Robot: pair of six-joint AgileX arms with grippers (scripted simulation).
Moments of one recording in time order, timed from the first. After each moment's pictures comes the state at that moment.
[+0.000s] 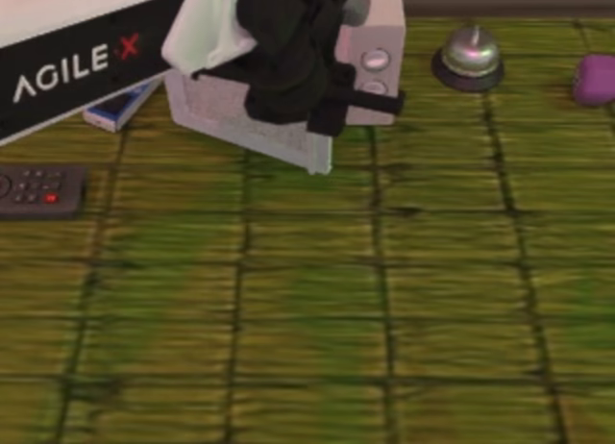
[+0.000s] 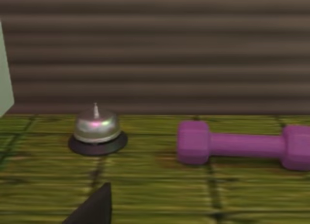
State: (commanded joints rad) left arm -0.65 1.96 1.67 -0.77 -0.16 -0.28; right arm 0.00 0.00 0.00 0.00 0.00 0.00
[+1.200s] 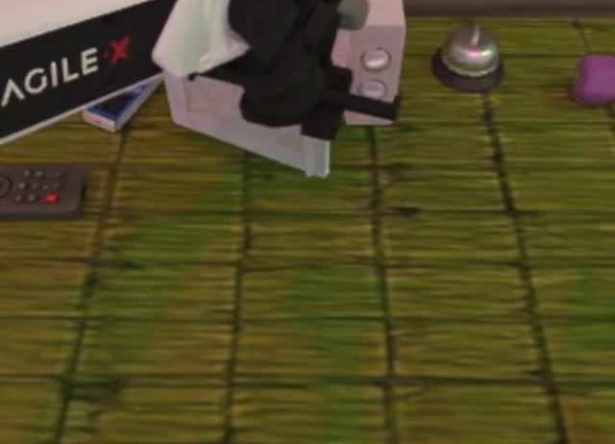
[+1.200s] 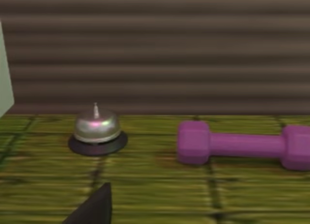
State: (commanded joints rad) left arm -0.65 1.94 1.64 -0.76 -0.14 -0.25; right arm 0.00 0.00 0.00 0.00 0.00 0.00
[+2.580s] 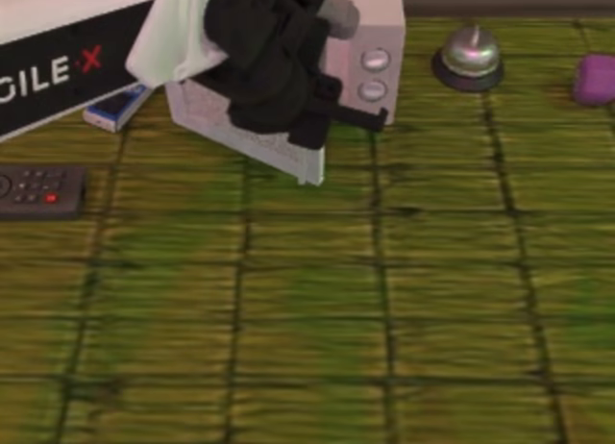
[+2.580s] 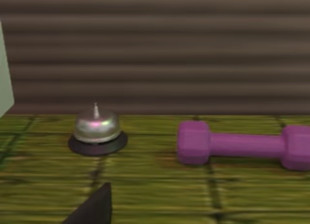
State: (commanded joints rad) left arm -0.63 1.89 1.57 -0.73 -0.11 -0.18; right arm 0.00 0.00 0.00 0.00 0.00 0.00
